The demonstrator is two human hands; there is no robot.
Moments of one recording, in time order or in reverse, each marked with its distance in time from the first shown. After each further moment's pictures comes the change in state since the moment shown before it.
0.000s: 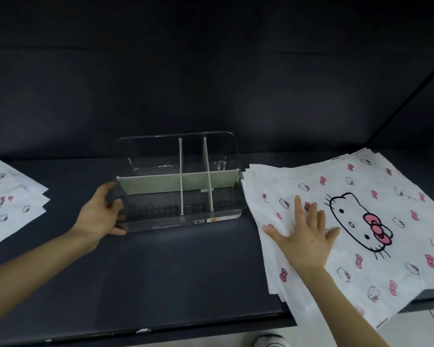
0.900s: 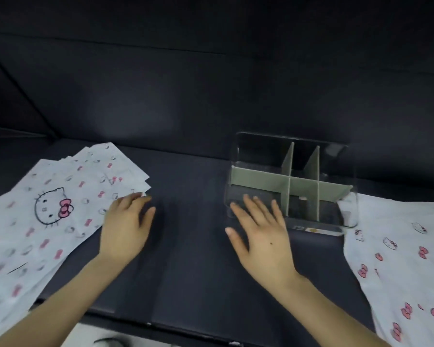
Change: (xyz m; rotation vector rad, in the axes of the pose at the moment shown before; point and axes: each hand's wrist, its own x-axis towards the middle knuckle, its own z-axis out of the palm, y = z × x) left_hand -0.001 -0.088 -0.120 0.672 0.376 0.405; right_hand -0.070 -0.245 -0.012 0.282 0.151 -0.833
